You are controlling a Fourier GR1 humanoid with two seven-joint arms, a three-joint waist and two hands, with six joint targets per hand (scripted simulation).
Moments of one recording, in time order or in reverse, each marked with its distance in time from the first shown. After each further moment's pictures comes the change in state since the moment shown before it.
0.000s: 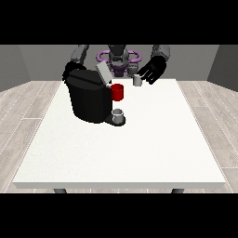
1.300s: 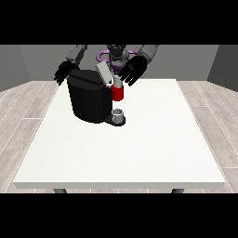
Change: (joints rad) left arm -0.165 -0.022 0.027 0.028 -0.034 -0.016 0.094; right arm -0.041 -0.025 -0.016 -0.058 0.012 -0.015 0.023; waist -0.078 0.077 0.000
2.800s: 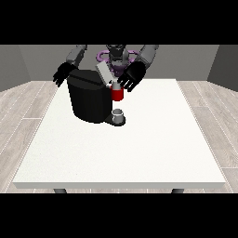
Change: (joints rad) left arm -0.012 -0.013 0.003 0.024 -0.041 -0.017 -0.014; right arm 0.003 -0.002 -0.019 -0.016 -0.021 -0.012 -0.009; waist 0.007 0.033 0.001
